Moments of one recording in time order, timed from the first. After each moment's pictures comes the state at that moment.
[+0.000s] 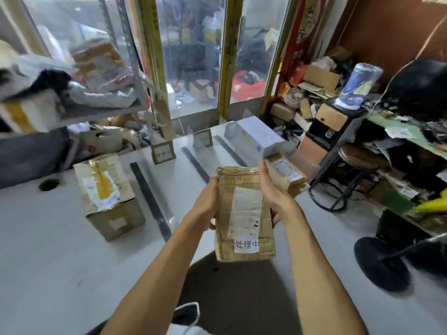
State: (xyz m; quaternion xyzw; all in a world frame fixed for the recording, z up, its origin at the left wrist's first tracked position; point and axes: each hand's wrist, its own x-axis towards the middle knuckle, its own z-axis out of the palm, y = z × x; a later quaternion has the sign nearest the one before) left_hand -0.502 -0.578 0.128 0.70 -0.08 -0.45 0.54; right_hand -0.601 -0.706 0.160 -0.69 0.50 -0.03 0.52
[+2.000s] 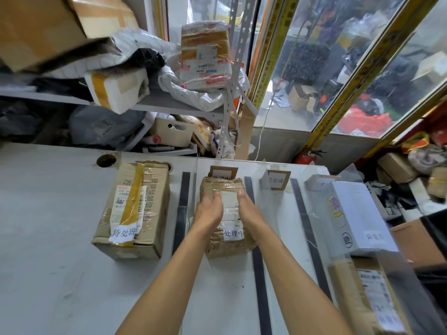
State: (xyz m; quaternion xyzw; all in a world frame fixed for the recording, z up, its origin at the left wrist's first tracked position) left_hand -0.258 -0.634 0.025 0.78 0.15 -0.22 0.57; right_hand -0.265 -0.752 0.007 -0.82 0.28 0.15 0.48
